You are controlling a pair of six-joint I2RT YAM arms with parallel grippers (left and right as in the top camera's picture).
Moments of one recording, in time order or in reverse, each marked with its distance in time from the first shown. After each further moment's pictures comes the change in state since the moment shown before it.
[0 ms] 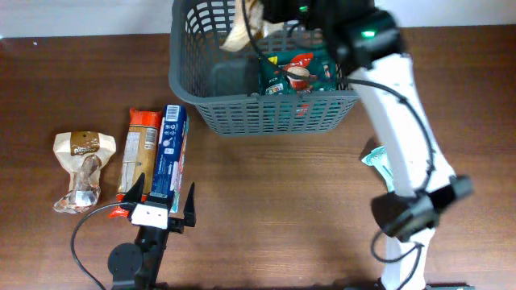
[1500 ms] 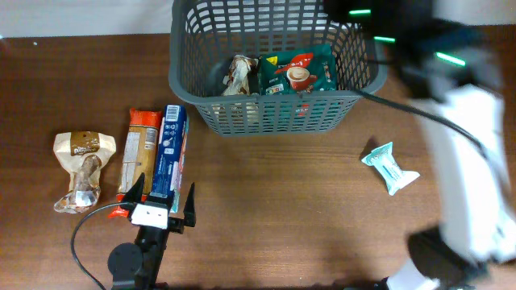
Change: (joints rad) left arm 0.000 0.000 0.000 0.000 0.000 0.000; right arm -0.150 -0.350 0.006 -0.290 0.412 -0.147
